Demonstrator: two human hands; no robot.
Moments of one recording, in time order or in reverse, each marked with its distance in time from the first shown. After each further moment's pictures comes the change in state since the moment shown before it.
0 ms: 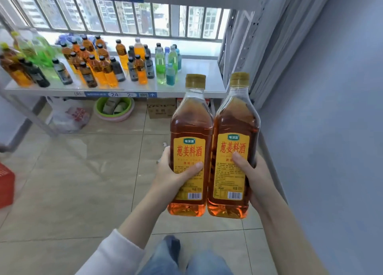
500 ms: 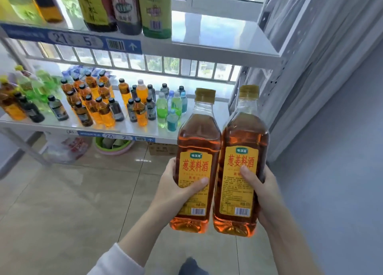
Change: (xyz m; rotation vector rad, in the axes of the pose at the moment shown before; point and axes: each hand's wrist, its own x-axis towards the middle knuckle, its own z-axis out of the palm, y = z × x) left_hand 0.239 0.090 0.048 0.016 0.088 0.085; right_hand 0.261 -0.093 -0.041 -0.025 -0.072 -0.048
